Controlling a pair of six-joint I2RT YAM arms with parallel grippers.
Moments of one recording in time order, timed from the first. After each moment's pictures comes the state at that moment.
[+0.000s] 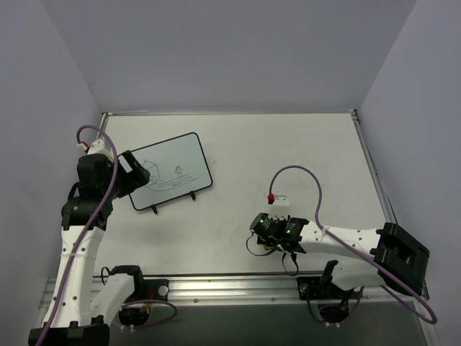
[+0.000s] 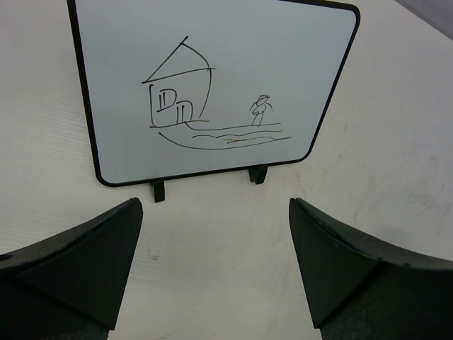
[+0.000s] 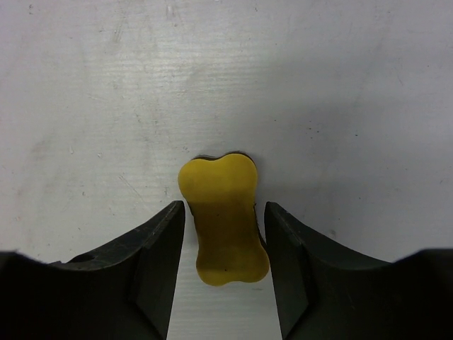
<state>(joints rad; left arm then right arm) -0.01 0.88 1.03 -0.73 0.03 -0.49 1.04 1.26 0.54 -0.47 0.51 1.02</state>
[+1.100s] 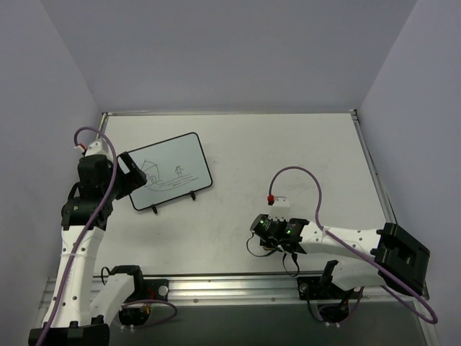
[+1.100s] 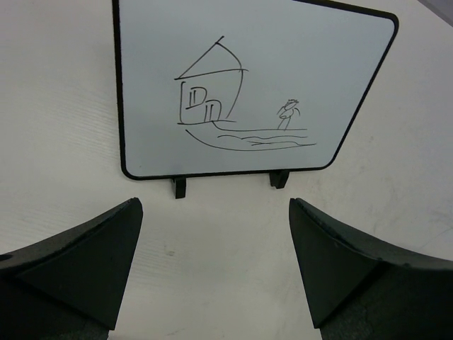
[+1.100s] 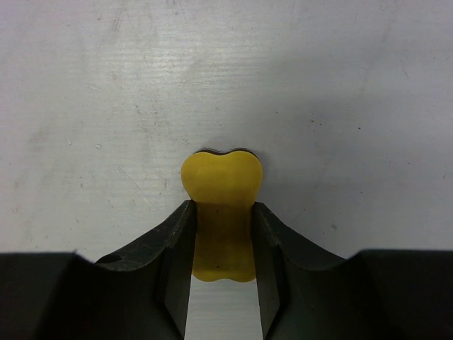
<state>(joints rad) -0.01 0.88 1.03 -0.75 -0.04 -0.50 1.05 1.26 0.54 -0.48 0.49 1.02</state>
